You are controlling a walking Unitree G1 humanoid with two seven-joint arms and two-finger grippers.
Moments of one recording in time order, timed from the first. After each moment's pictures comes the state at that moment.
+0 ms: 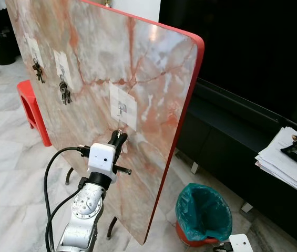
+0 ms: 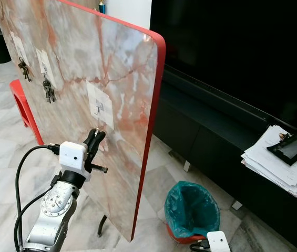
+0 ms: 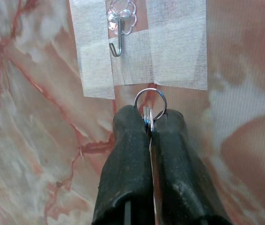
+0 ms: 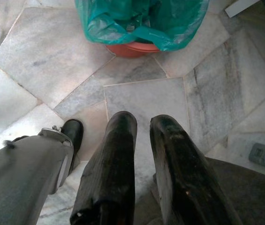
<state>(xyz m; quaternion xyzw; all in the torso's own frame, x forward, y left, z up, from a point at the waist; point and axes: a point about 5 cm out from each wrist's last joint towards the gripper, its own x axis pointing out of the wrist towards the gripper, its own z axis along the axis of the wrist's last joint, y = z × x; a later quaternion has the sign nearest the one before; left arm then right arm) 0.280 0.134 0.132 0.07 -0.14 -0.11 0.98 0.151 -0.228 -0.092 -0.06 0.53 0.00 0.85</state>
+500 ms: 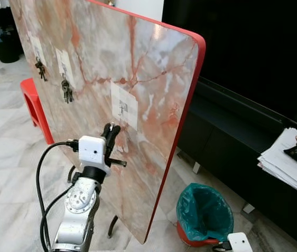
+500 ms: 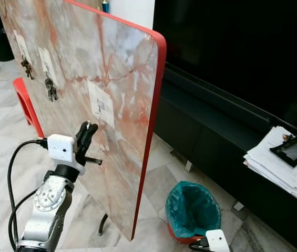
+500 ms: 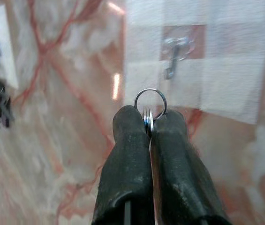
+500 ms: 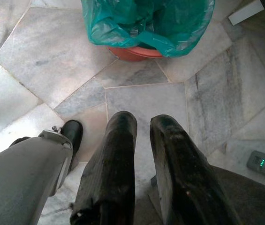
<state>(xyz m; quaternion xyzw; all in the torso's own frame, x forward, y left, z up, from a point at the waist) 0.282 0.150 0.146 0.02 -0.15 -0.08 0.99 0.154 -0.227 -0.090 -0.07 0.53 0.01 0.85</state>
